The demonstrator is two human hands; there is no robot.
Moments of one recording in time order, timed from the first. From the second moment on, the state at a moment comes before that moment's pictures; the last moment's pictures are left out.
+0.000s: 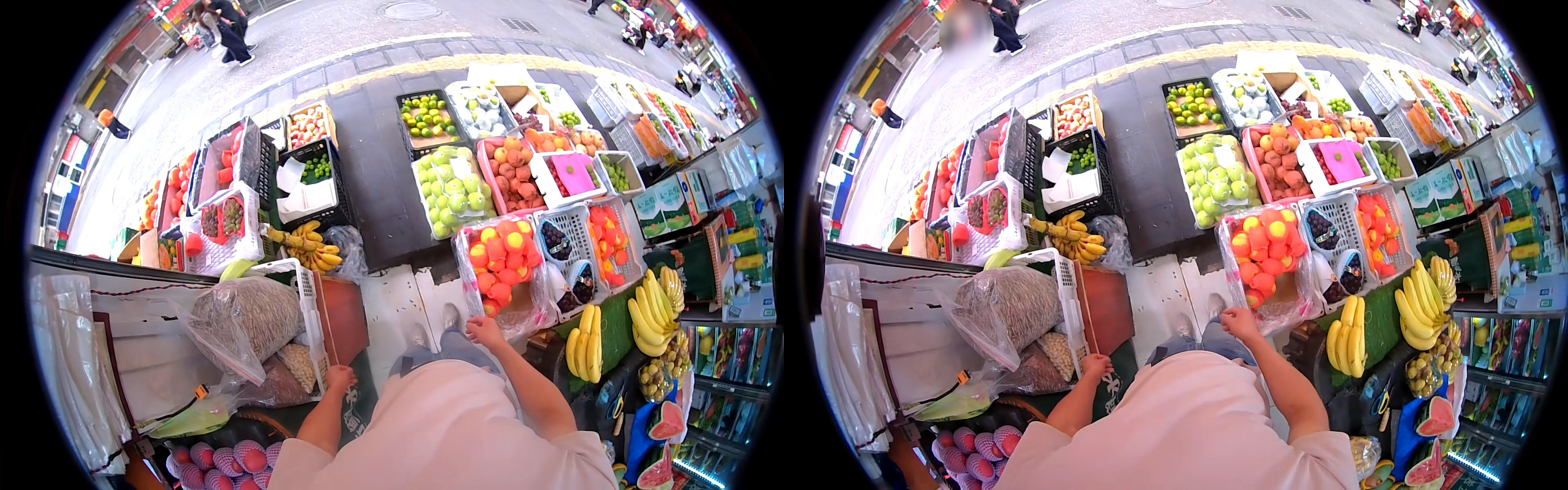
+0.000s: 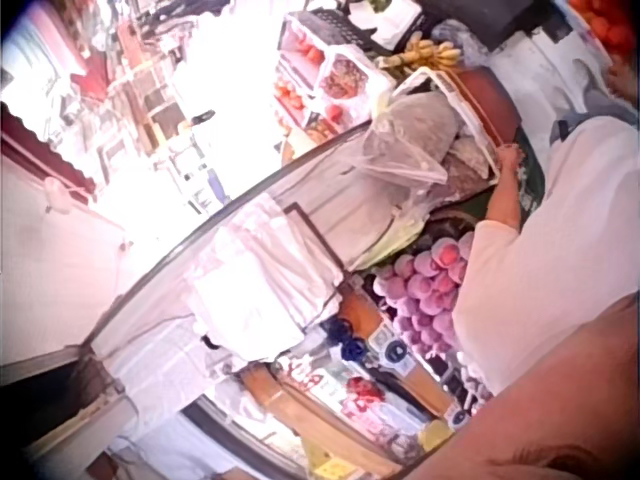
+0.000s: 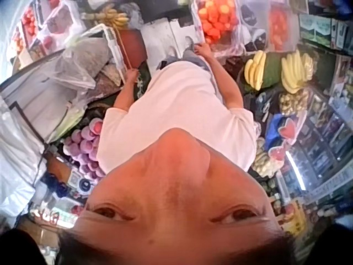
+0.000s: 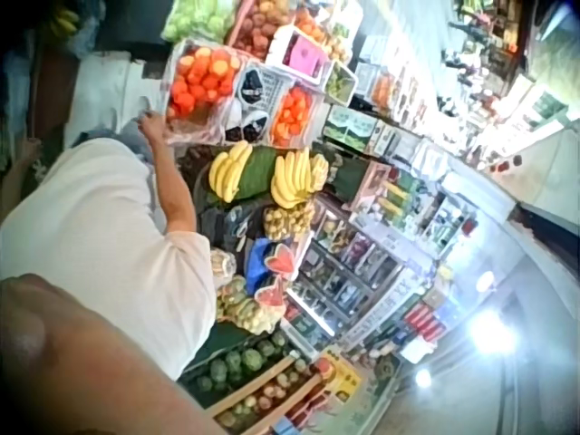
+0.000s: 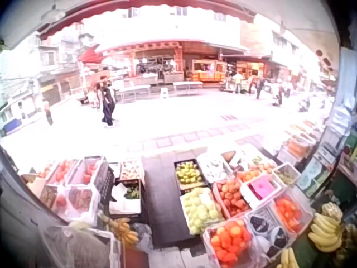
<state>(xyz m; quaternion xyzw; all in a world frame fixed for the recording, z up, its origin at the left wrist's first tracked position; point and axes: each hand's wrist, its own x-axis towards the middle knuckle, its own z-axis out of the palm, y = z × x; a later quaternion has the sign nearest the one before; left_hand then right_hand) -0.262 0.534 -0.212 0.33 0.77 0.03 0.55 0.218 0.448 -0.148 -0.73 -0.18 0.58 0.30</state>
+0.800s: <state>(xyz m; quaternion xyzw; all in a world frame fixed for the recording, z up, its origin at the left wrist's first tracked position) -0.145 0.833 -0.215 0.53 0.80 0.00 0.28 0.291 0.897 -0.199 -0.54 0.04 0.75 0.37</state>
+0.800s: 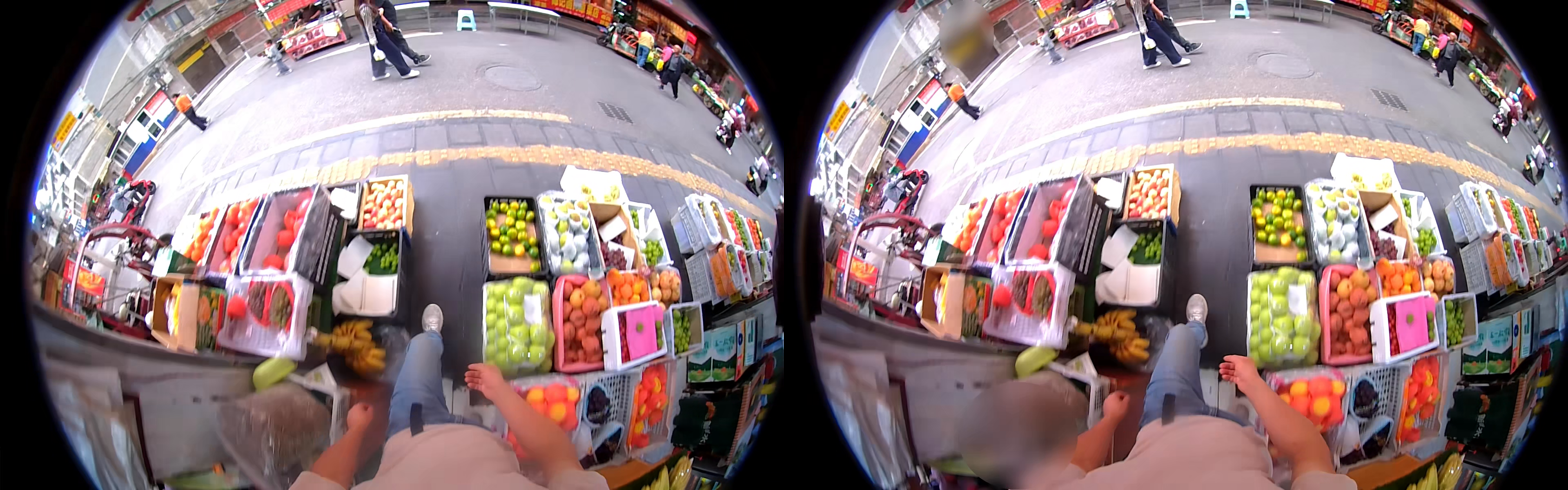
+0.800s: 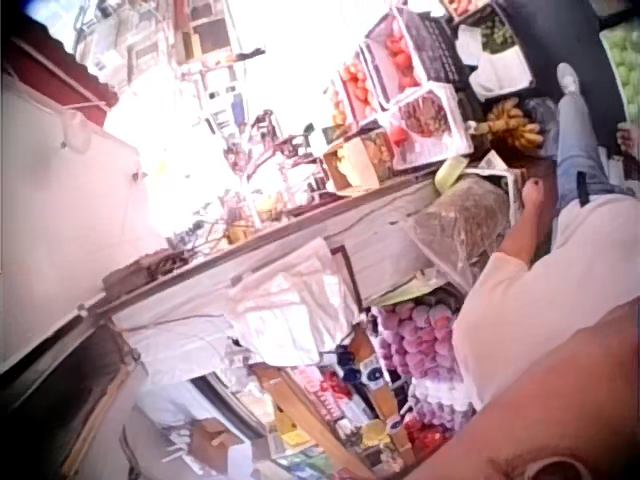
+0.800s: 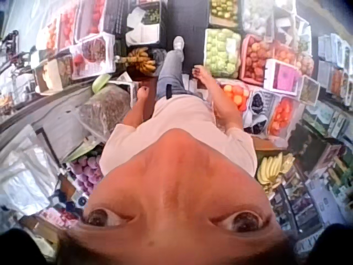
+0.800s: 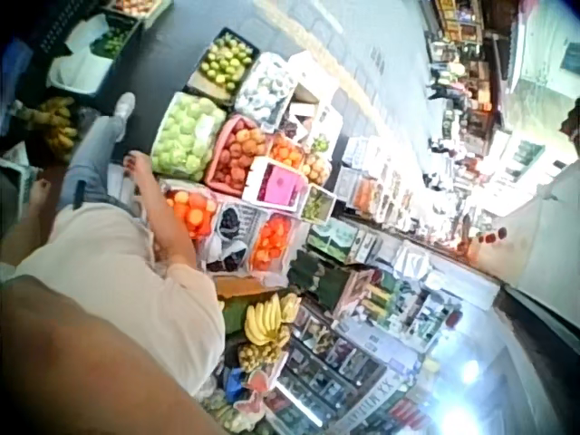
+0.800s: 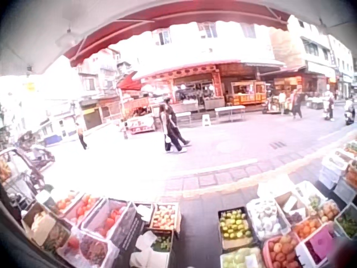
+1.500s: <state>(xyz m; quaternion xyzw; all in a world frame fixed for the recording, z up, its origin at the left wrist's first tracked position) 0.226 1.693 -0.100 0.72 0.51 -0.09 0.46 0.454 1.206 -0.252 -0.80 0.33 0.36 0.36</state>
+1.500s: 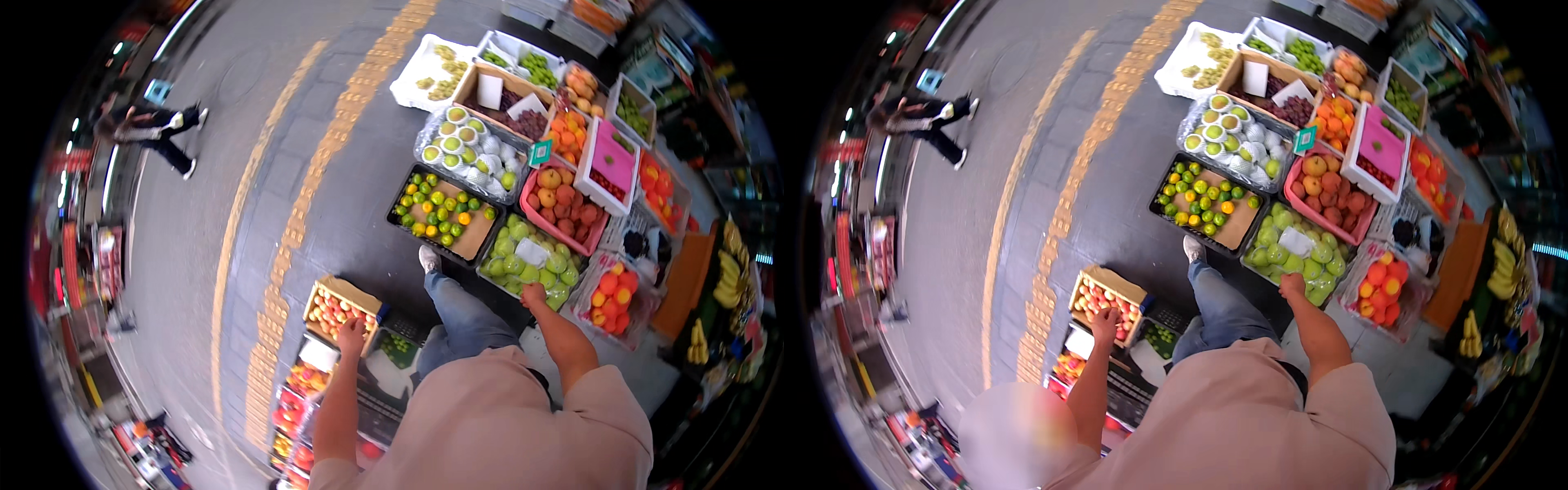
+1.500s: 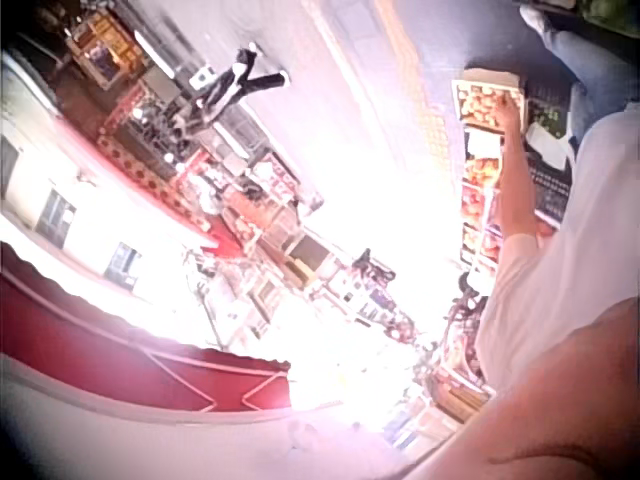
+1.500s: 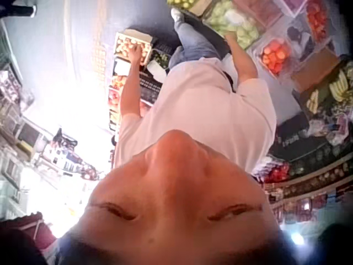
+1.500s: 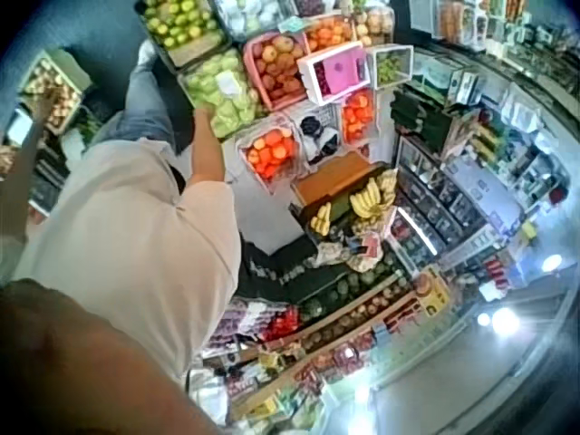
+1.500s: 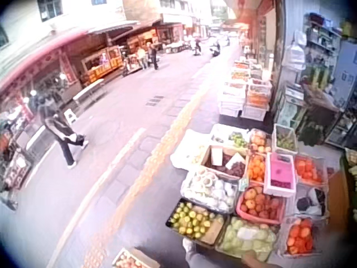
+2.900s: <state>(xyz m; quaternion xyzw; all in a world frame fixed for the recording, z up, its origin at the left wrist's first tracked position) 0.791 1.559 -0.663 0.63 -0.66 -0.38 0.12 0.592 1.499 -0.666 -0.62 0.50 -0.05 0.61</state>
